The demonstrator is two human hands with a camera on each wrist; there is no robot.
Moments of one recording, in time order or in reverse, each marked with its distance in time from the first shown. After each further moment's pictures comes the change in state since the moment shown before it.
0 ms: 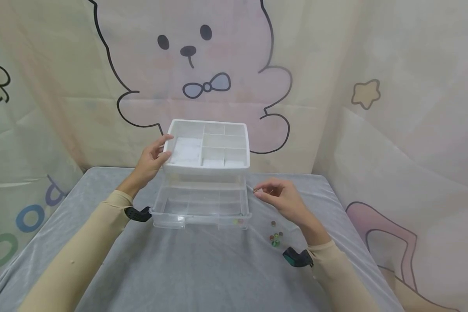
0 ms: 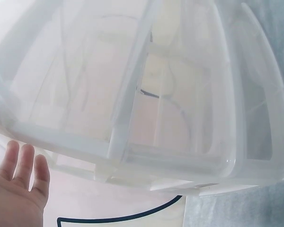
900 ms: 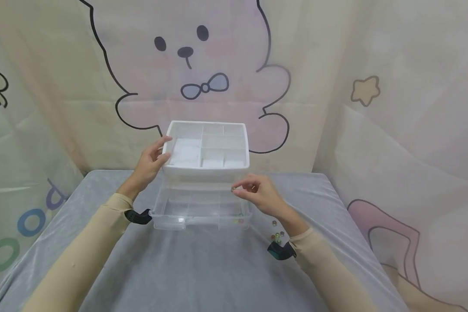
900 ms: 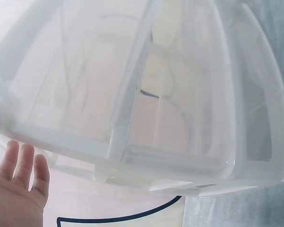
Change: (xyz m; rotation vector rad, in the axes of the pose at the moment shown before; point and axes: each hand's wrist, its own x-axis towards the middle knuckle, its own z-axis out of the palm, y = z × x) left_hand -0.001 0.000 0.001 -0.023 -0.002 0.003; right_hand 0.032 -0.004 0.037 -0.051 -0.070 -0.031
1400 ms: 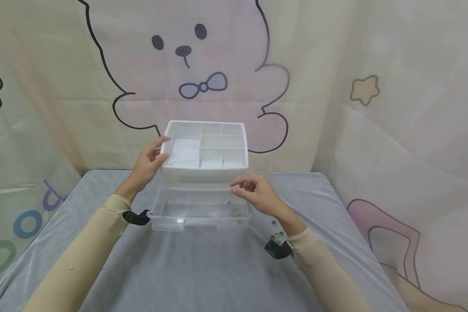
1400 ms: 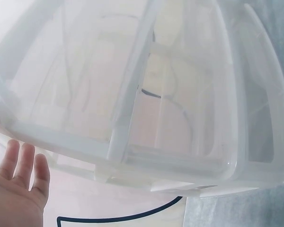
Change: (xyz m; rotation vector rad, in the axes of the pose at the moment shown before) left_hand -0.001 -0.001 0.001 -0.001 0.011 -0.010; right_hand 0.004 -0.003 0.000 -0.014 -0.011 0.008
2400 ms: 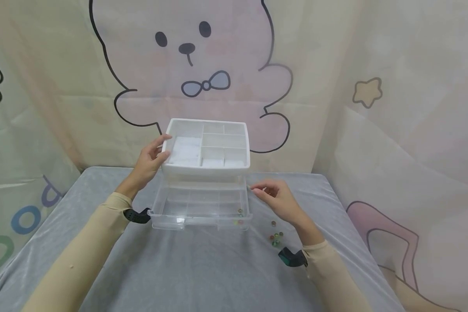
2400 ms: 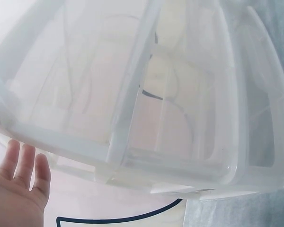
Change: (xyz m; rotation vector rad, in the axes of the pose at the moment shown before) left_hand -0.001 -0.001 -0.001 -0.024 0.007 0.018; right_hand -0.030 0.027 -0.023 0.058 0.077 0.005
